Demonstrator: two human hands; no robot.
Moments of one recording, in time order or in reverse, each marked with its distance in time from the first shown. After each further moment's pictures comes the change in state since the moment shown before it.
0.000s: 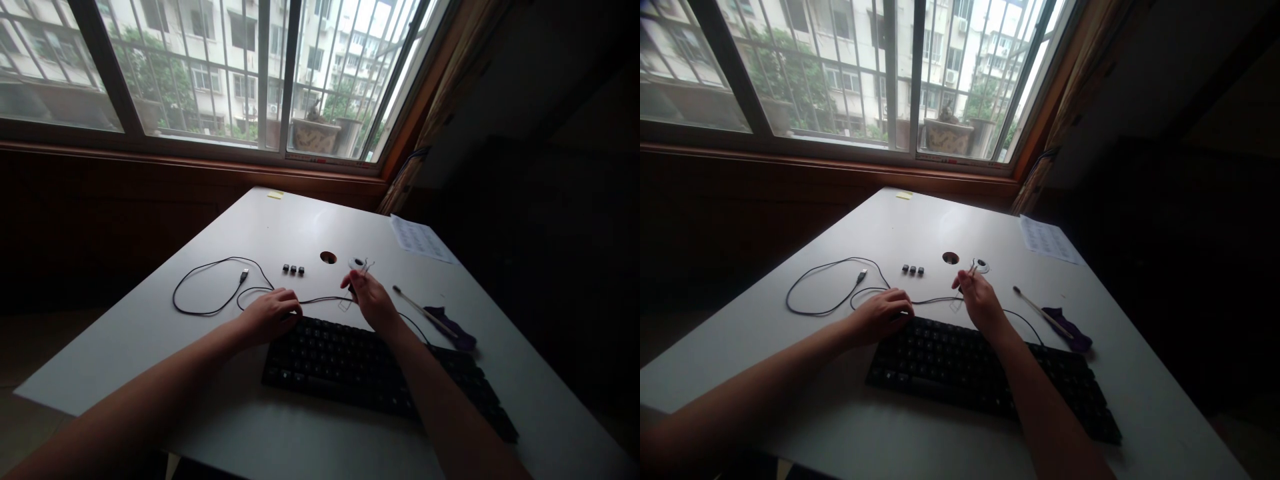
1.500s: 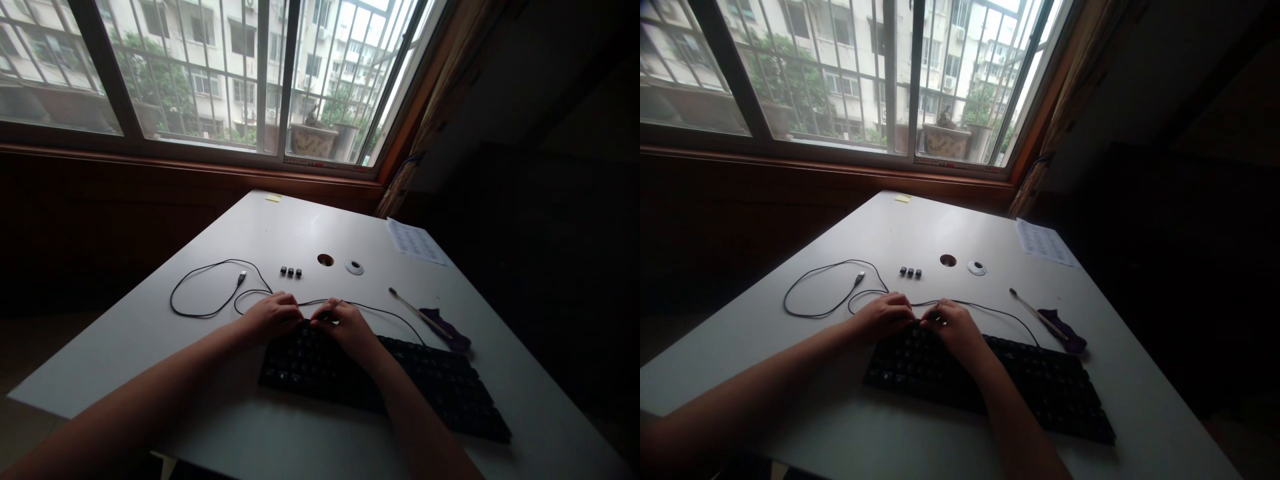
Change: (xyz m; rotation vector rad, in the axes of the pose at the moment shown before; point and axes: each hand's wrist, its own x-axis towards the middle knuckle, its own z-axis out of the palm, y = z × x) left_hand 0.000 -0.010 0.012 -0.060 0.018 0.015; right_hand -0.035 -0.004 0.035 -0.004 -0.252 -0.158
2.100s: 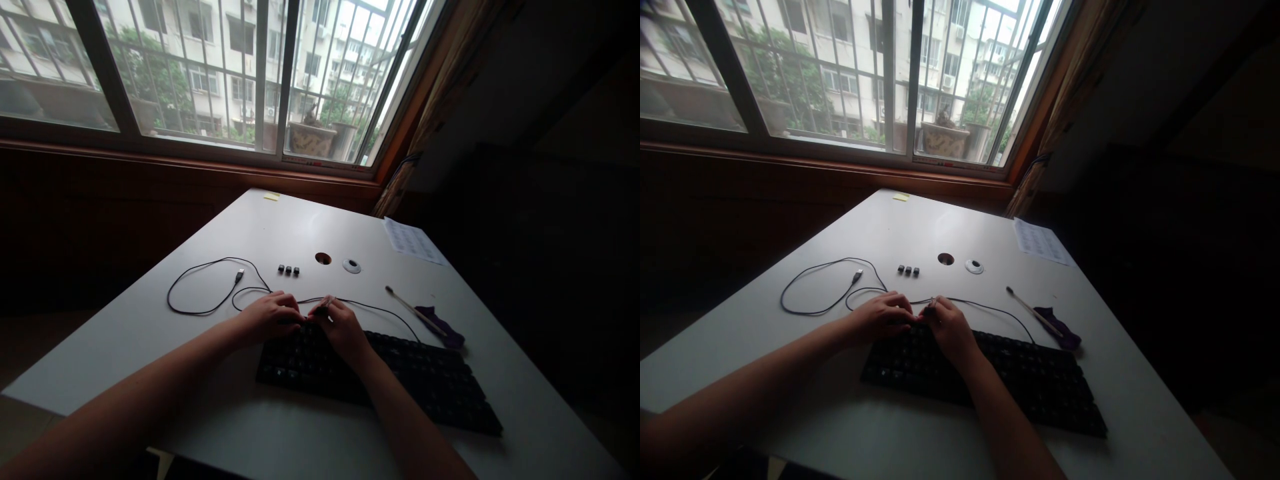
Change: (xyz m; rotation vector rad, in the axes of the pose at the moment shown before) left_hand -0.001 -0.002 -0.001 -0.016 -0.041 0.086; right_hand -0.004 0.008 0.015 -0.075 0.144 -0.187
